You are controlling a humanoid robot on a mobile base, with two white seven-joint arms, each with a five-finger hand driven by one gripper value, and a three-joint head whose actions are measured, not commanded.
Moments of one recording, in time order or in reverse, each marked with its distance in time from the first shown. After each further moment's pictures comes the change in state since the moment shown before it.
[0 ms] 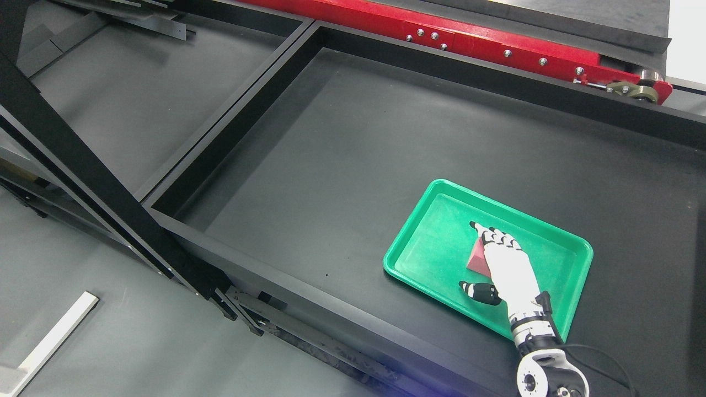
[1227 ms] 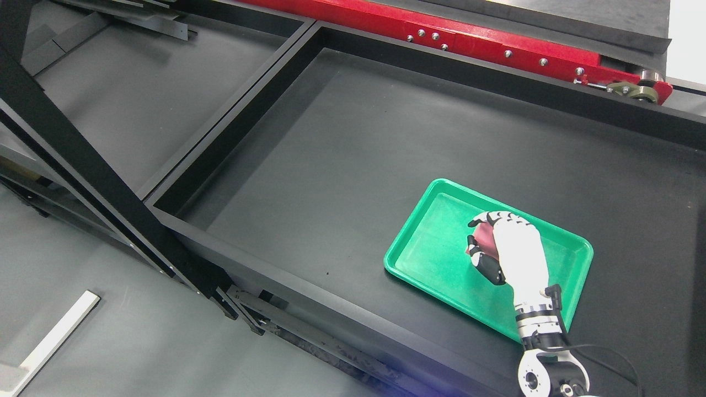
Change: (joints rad) left arm 0.000 0.000 0.000 0.000 0.000 -0.005 0.000; right arm -0.020 0.000 -0.010 0.006 0.001 -0.122 -0.272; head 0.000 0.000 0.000
